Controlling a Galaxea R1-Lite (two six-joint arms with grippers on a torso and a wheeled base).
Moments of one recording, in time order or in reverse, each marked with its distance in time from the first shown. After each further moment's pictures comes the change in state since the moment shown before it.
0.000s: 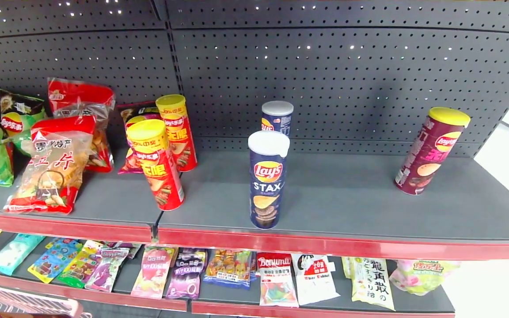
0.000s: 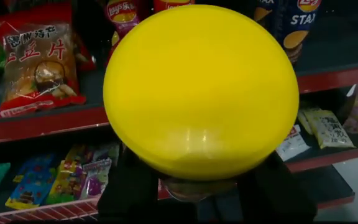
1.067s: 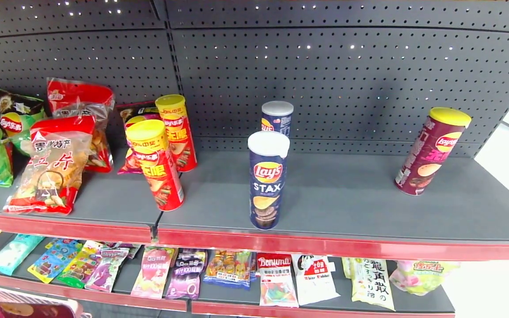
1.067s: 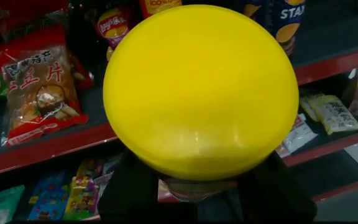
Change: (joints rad) left arm -0.076 0.056 -0.037 -0.011 0.026 0.111; right arm 0.000 0.000 0.000 0.000 0.000 0.000
